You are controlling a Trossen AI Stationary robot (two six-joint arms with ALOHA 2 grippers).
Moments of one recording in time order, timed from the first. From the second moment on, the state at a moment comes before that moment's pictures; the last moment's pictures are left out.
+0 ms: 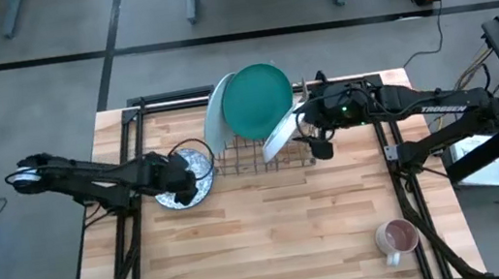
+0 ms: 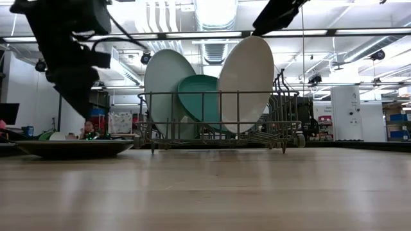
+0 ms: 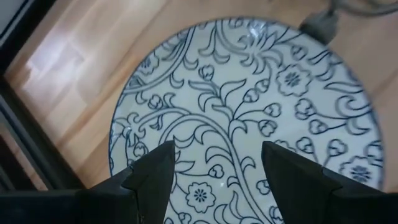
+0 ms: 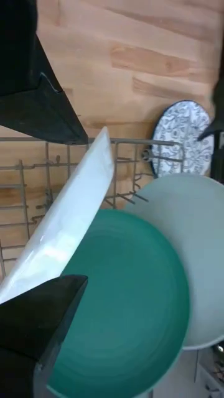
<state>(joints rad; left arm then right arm) -0.07 1.13 0.71 -0.98 -0.49 -0.75 -0.13 1.22 1.19 -0.60 0.13 -0.16</state>
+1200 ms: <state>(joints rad) -0.09 1.36 0.65 -0.84 -0.28 -0.74 -0.12 1.20 1.17 -0.62 0.12 -0.08</state>
